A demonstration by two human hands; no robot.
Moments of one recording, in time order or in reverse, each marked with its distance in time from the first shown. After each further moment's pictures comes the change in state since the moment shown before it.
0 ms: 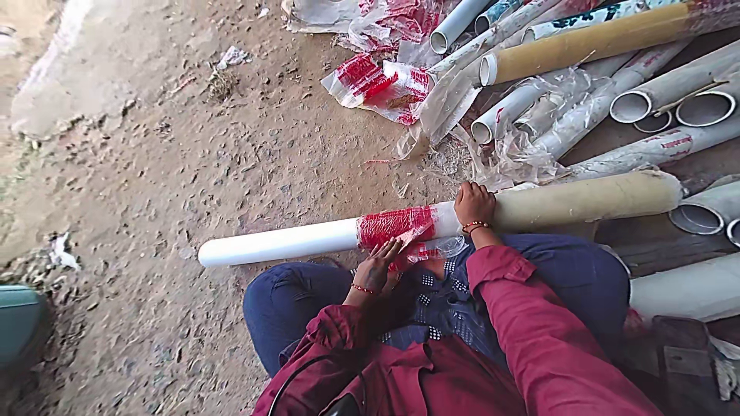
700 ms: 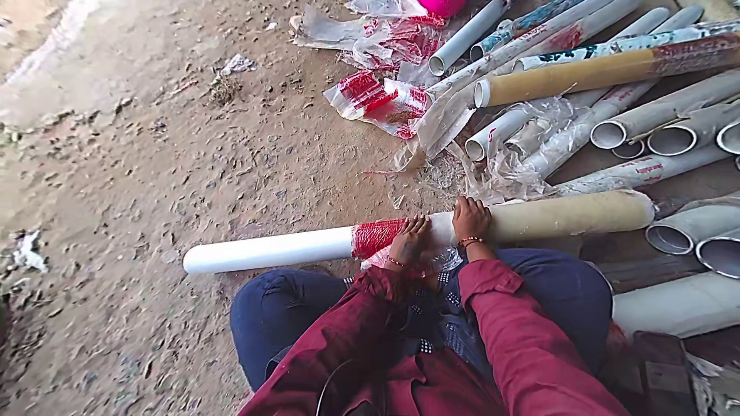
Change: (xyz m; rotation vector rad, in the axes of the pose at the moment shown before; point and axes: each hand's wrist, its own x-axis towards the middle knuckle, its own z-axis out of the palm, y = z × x) left_hand 0.101 0.047 0.011 -0.035 0.118 0.170; right_hand -0.005 0.003 -0.006 -0.005 0.040 -0.009
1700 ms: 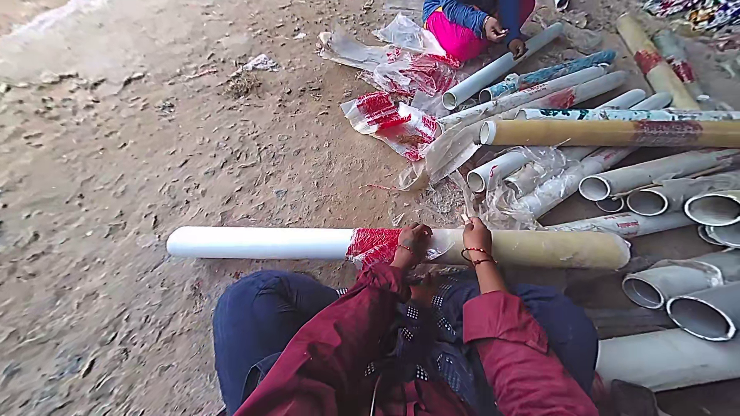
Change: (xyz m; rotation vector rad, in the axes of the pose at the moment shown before) left_hand 0.035 -0.004 -0.023 -0.454 0.187 -0.073; right_hand 0.021 -0.024 -0.057 0.271 -0.266 0.314
